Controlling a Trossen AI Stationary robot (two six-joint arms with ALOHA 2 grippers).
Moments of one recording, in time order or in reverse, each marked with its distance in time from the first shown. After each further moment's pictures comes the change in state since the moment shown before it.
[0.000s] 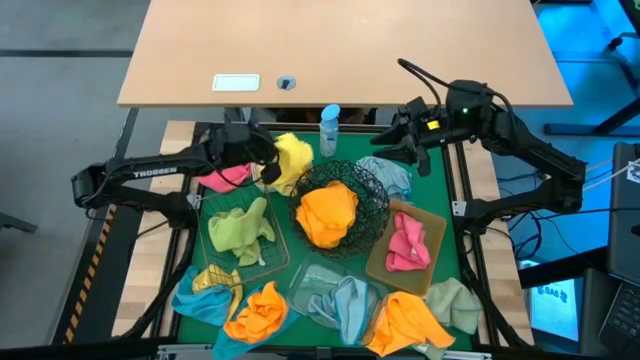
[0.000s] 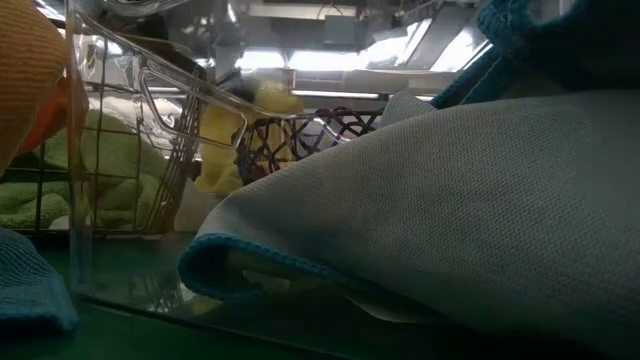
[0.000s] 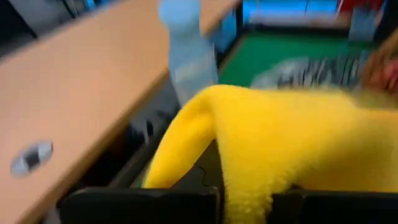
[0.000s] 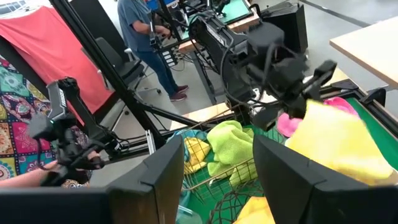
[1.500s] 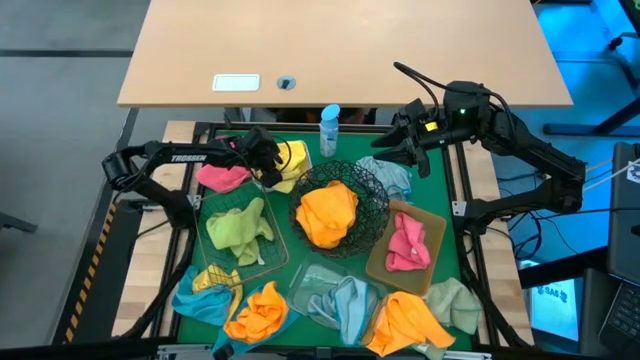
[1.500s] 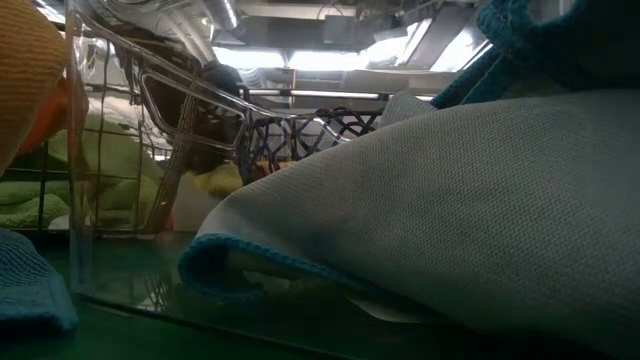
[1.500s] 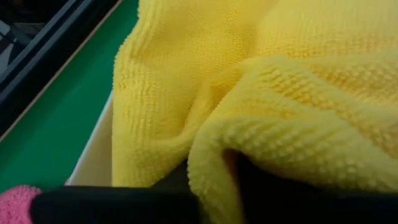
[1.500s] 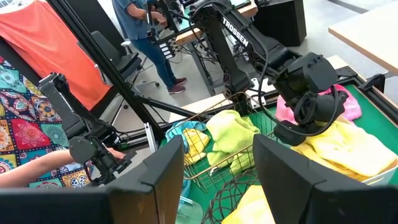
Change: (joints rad) left arm 0.155 0.323 0.000 -0.223 0.073 -0.092; right arm 0.000 0.000 0.000 -0.045 0.000 0.002
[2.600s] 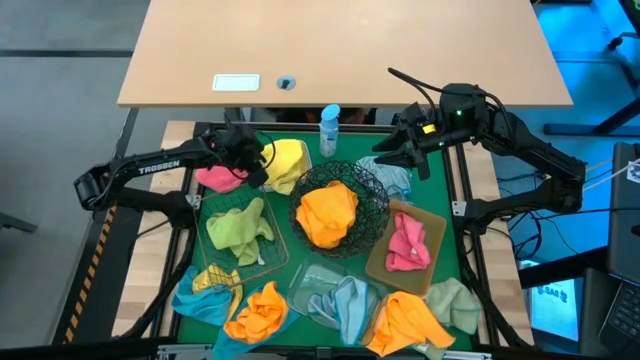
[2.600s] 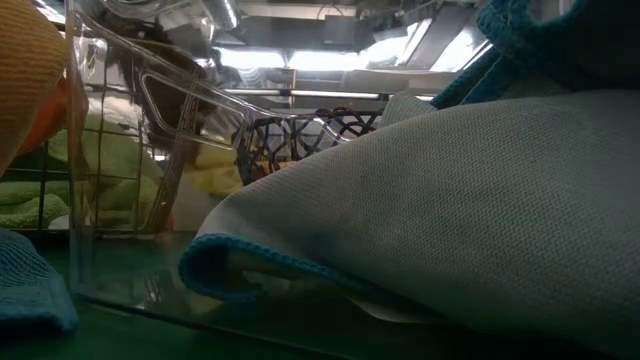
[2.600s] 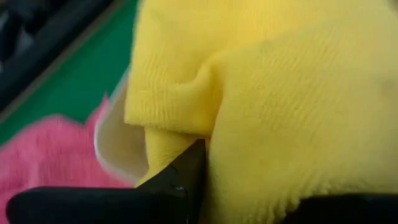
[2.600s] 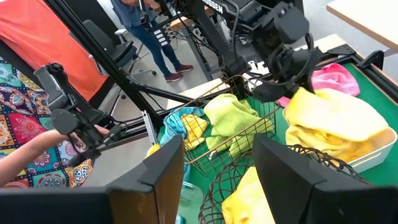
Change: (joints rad) left arm -0.003 -0.286 -0.001 -0.298 0.032 -0.096; right arm 0.000 0.000 0.000 -0.073 0.000 0.002
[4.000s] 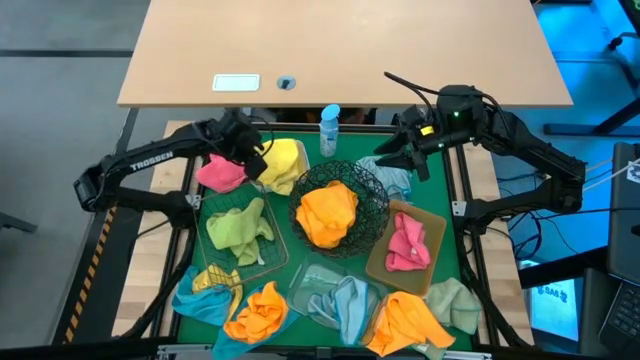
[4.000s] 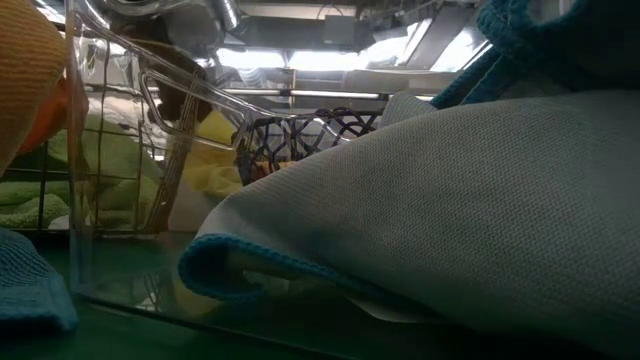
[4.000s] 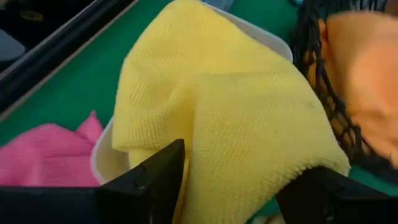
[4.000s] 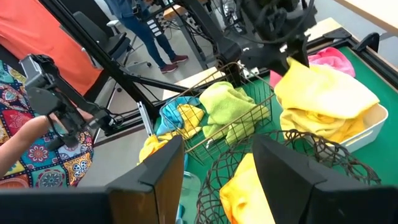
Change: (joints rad) left arm 0.031 -0.006 0.220 -0.224 0.122 -0.061; right arm 0.000 0.000 0.000 -0.056 0.010 0.000
